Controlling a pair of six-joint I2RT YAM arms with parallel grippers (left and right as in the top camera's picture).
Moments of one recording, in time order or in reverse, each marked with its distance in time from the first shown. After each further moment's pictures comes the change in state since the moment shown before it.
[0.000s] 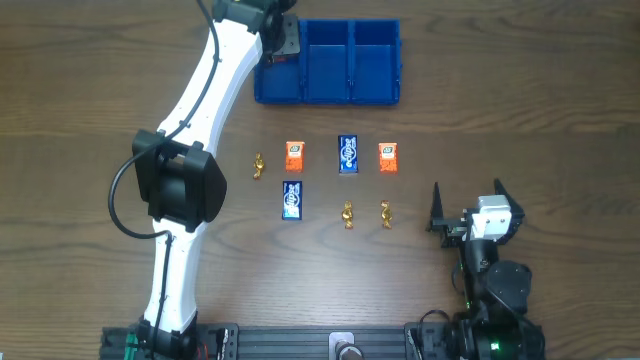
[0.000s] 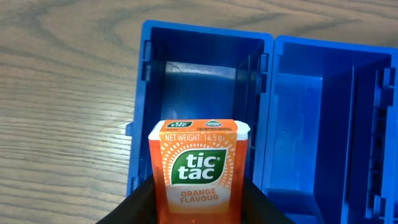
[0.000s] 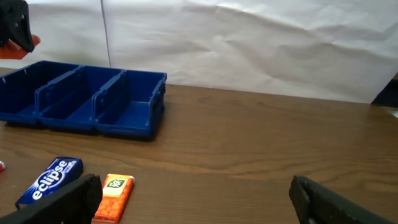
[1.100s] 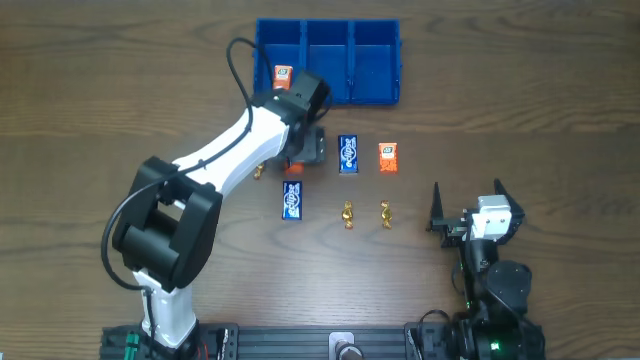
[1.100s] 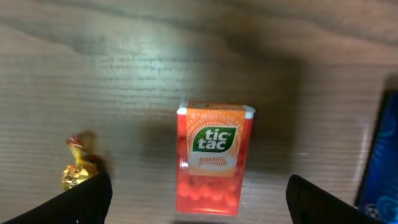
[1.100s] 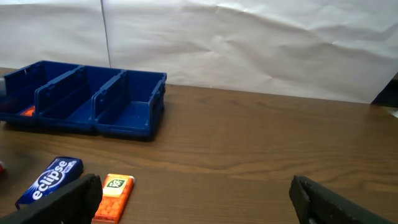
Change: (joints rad) left arm -0.194 -0.356 -0.926 0.264 0.038 -0.163; right arm 0.000 0.000 0.000 0.000 0.000 0.000
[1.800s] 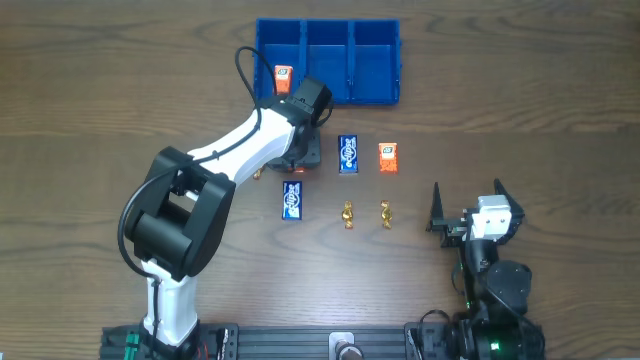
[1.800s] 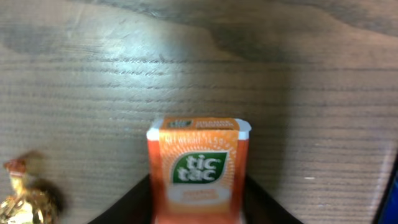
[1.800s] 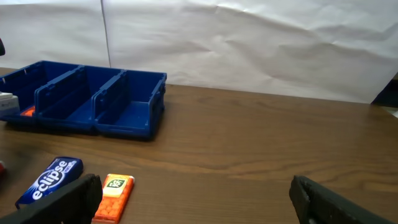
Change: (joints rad) left arm -0.002 0.068 -0.001 0.051 0.037 -0.017; right arm 0.000 0.000 0.000 0.000 0.000 0.000
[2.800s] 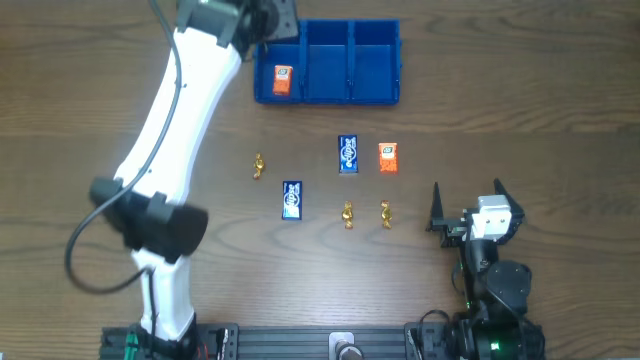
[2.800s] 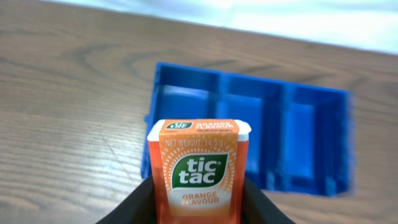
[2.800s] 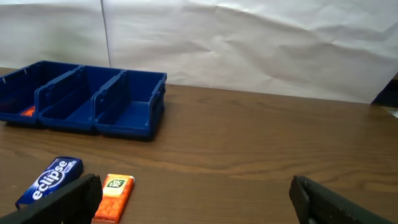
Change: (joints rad) left arm 0.162 0.063 0.949 -0.400 -0.092 0.124; right arm 0.000 0.000 0.000 0.000 0.000 0.000
